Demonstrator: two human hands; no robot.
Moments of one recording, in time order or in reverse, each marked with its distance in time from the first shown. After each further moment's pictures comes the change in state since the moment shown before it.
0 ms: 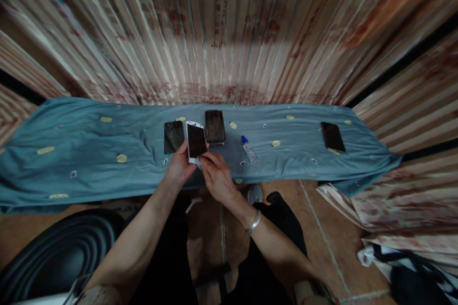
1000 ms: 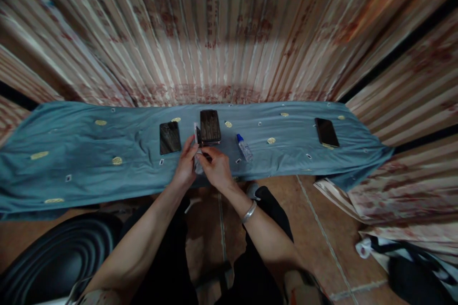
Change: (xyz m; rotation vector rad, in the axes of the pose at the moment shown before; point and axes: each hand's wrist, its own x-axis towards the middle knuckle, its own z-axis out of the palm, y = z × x) left_hand -0.013 -0.027 0.008 0.192 0.011 0.245; right_hand 0.025 0.005 -0.003 0.245 0.020 0.351
